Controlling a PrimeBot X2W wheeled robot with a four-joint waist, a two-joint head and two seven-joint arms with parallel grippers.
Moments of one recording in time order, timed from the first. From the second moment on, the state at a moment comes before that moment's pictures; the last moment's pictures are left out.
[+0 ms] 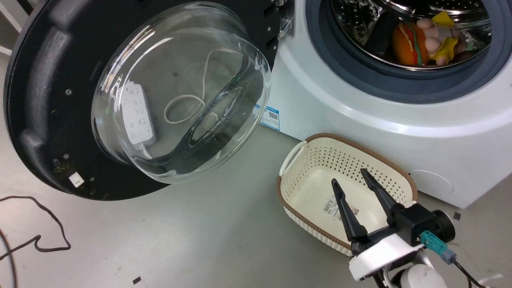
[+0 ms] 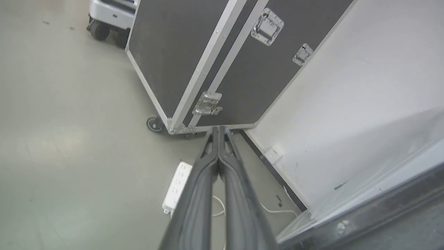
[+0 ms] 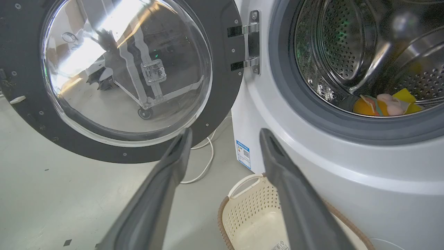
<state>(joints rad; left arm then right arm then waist) -0.54 0.38 0.53 0.49 -0.67 -0.13 0.06 -0.17 -0.05 0.21 0.21 0.10 0.13 -0.25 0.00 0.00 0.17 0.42</state>
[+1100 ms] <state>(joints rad) -0.13 0.13 0.38 0.13 -1.50 -0.13 0.94 -0.11 -0.05 0.09 0.22 0.13 0.13 -0.26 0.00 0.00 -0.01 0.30</state>
